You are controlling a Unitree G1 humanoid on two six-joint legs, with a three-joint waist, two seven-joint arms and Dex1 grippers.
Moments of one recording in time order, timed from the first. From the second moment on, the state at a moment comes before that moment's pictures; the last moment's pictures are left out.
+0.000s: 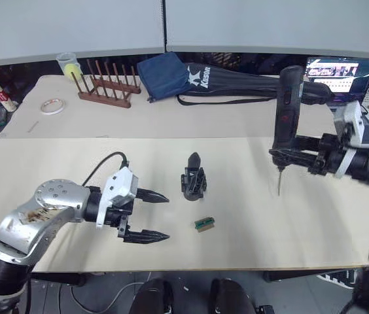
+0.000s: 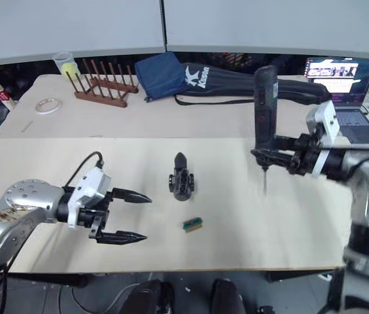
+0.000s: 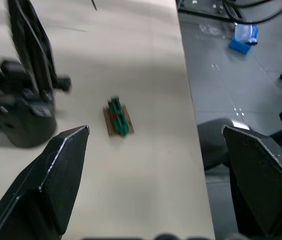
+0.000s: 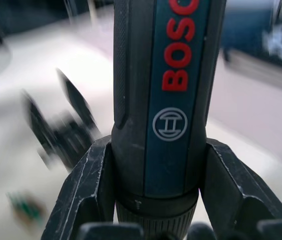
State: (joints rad) left arm -0.25 0.90 -0.09 -0.43 -0.59 0.54 -1.23; right arm -0.39 -0.52 -0.47 -0.37 0.54 0.86 1.05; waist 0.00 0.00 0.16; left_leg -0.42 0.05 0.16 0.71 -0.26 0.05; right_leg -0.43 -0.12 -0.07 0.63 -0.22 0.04
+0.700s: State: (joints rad) left arm -0.23 0.75 -0.16 -0.22 -0.39 0.26 -1.23; right arm -0.06 -0.33 -0.15 -0.68 0.52 0.43 0.80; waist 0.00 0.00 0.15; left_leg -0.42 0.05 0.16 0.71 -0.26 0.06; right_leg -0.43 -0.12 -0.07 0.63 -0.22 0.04
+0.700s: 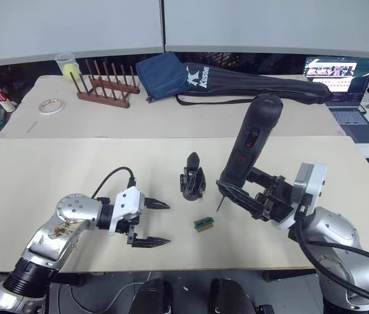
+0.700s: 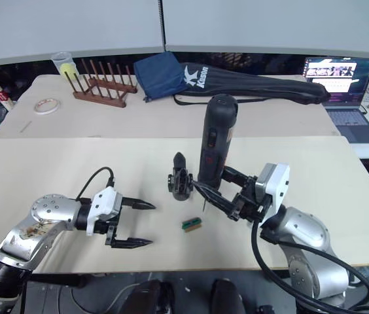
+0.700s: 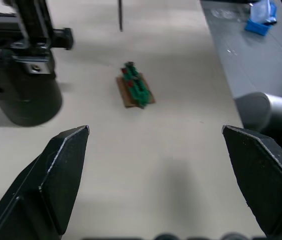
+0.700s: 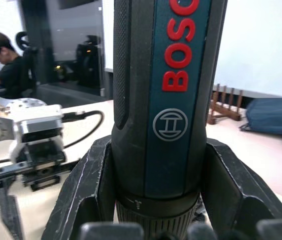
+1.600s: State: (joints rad) left arm -0.26 0.70 -0.20 -0.18 -0.33 0.22 -1.26; right arm -0.07 -0.40 -0.05 -0.64 0.57 0.38 0.75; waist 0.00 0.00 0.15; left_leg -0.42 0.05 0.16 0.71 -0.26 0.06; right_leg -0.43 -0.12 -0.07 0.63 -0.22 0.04
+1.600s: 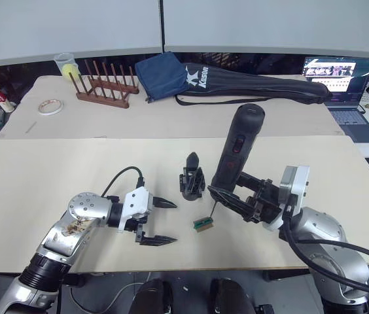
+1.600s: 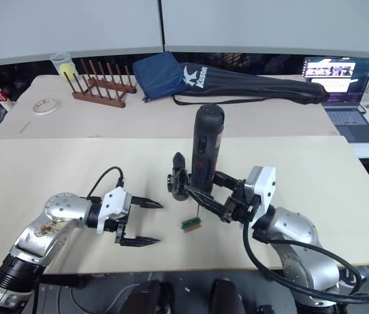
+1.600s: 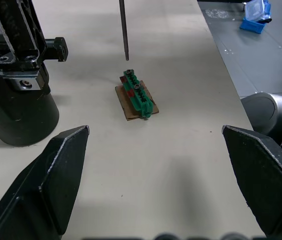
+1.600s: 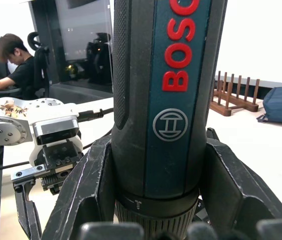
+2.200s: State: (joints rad) left arm -0.28 0.69 -0.20 -0.18 -0.32 0.22 -1.26; right arm -0.07 -0.42 -0.04 -0.63 0.57 0.38 0.74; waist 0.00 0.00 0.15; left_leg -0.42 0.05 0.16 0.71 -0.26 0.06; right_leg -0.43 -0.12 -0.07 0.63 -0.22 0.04
